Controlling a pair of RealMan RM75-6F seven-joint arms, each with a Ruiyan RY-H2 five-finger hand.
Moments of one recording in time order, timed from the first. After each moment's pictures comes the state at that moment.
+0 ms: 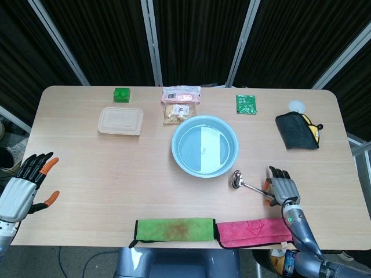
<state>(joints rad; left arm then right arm) -0.20 -1.18 0.01 -1.41 1.69 1.54 -0.19 0.43 -1.50 0.11 -1.36 -0.94 0.92 -0.34</state>
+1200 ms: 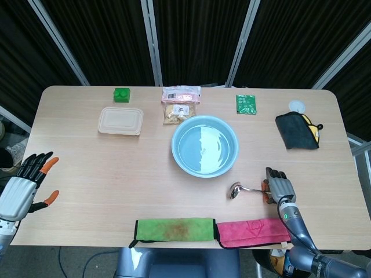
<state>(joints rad) -0.20 -1.18 0.01 -1.41 1.68 1.53 -0.19 0.47 -1.58 0.10 -1.24 -0.92 0.86 -0.31</state>
